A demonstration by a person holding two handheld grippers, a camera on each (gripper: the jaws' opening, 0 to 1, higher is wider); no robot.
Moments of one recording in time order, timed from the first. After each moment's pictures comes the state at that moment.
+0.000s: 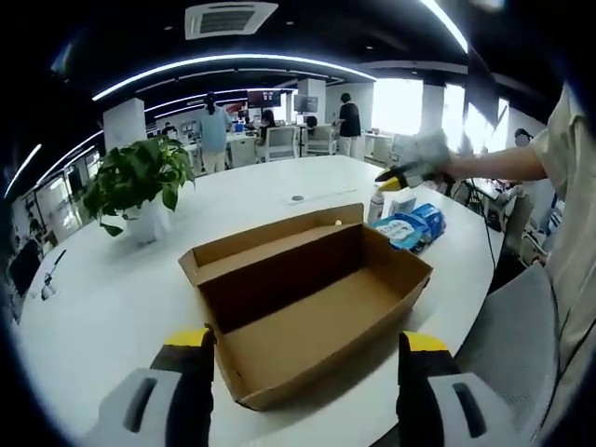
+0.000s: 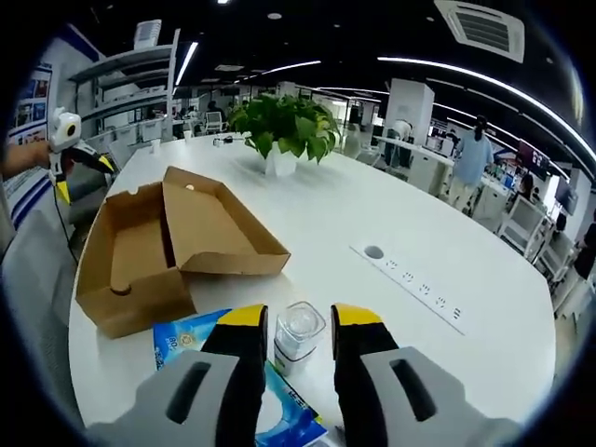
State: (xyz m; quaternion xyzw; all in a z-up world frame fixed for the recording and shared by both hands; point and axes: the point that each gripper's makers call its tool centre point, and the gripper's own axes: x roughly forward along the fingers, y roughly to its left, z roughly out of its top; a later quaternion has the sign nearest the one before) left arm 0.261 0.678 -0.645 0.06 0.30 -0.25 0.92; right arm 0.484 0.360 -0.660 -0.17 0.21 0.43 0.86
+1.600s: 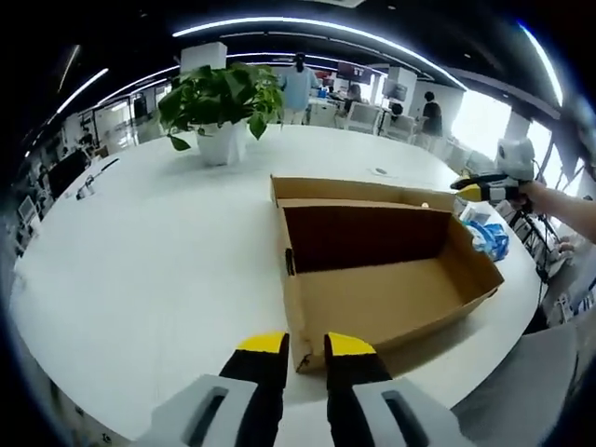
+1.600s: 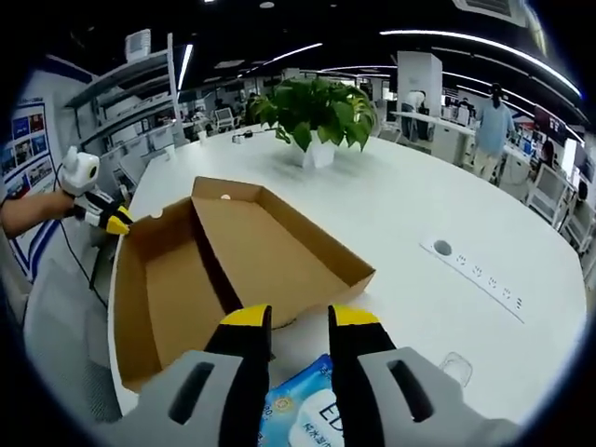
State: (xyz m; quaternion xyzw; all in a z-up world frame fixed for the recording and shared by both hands) left arm 0.268 0.752 -0.701 -0.04 0.38 -0.08 0.92; right arm 0.444 0.465 -0.677 -0.12 0.29 0.46 0.83
